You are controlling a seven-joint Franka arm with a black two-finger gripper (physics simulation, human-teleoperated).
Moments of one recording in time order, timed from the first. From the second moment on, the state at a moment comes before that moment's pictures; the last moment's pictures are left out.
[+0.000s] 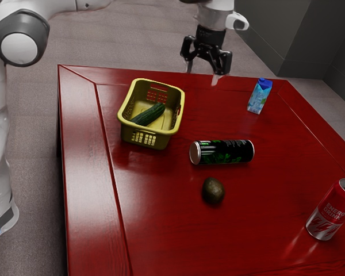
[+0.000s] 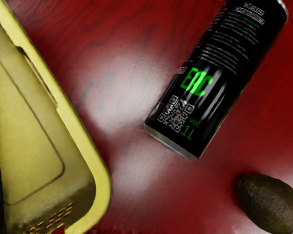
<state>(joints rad) -0.03 0.05 0.07 -1.33 -0.07 1.44 -0.62</state>
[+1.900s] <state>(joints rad) 0.29 -0.06 0.07 -1.93 0.10 1.89 -0.73</state>
